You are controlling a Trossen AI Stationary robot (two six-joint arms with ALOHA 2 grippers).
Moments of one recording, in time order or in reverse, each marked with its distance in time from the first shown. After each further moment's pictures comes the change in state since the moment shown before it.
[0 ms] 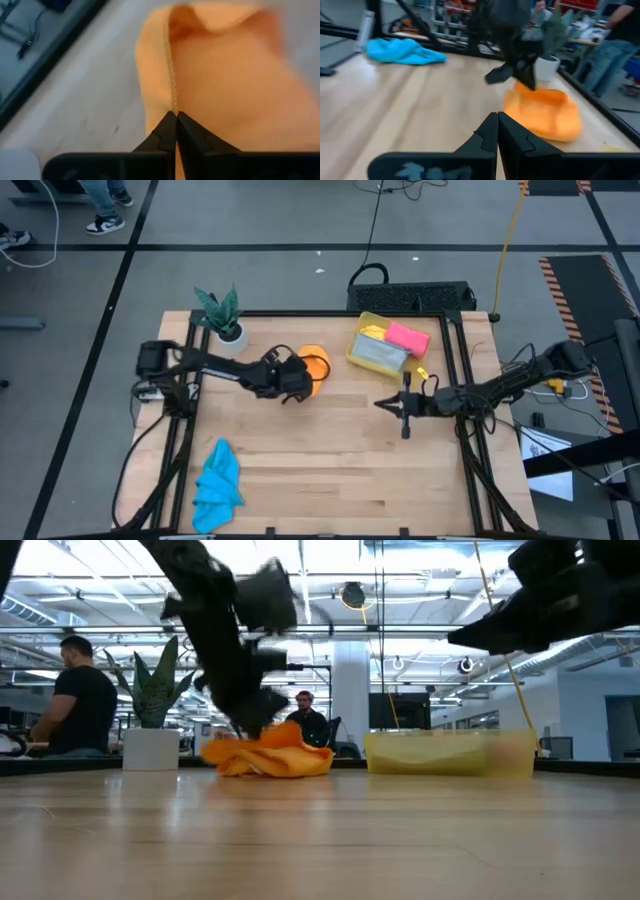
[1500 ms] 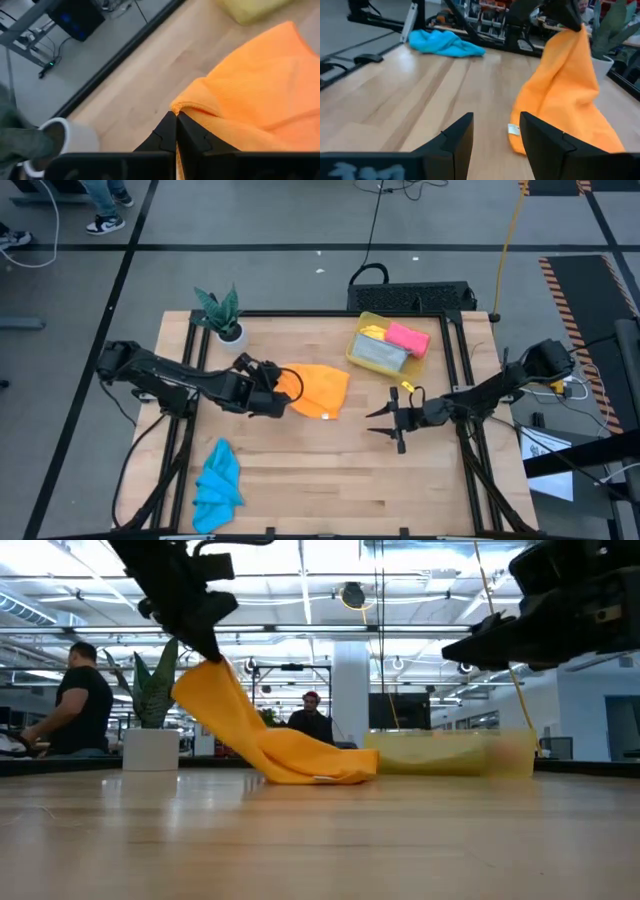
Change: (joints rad) left arm -0.235 -0.318 0.001 -0.381 -0.204 -0.247; right arm 0.071 0.327 0.008 0.291 -0.101 0.003
